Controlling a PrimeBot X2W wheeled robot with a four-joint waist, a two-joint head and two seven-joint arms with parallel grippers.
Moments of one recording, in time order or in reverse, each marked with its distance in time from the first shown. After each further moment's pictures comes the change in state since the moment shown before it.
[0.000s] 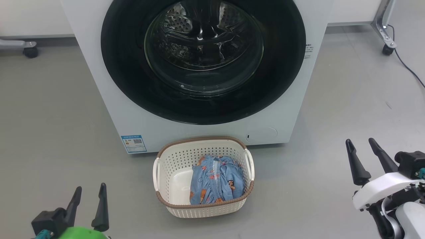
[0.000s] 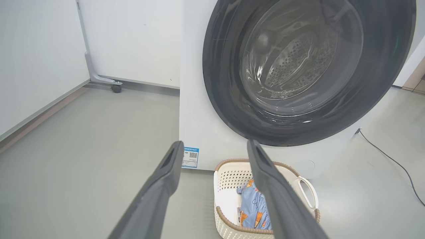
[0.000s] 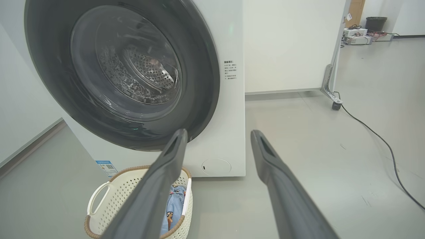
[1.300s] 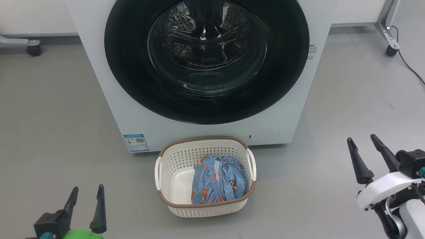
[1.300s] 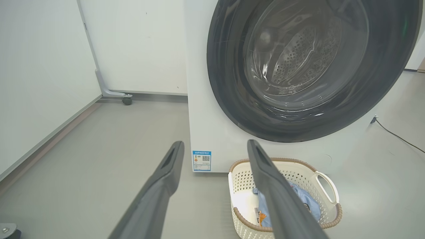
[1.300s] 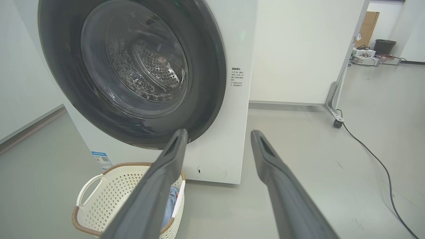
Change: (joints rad) left arm -0.004 -0.017 0.044 0.043 0.155 0.029 -0.040; right arm -0.027 -0.008 -0.015 0.059 -0.118 -0.019 -0.043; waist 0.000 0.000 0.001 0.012
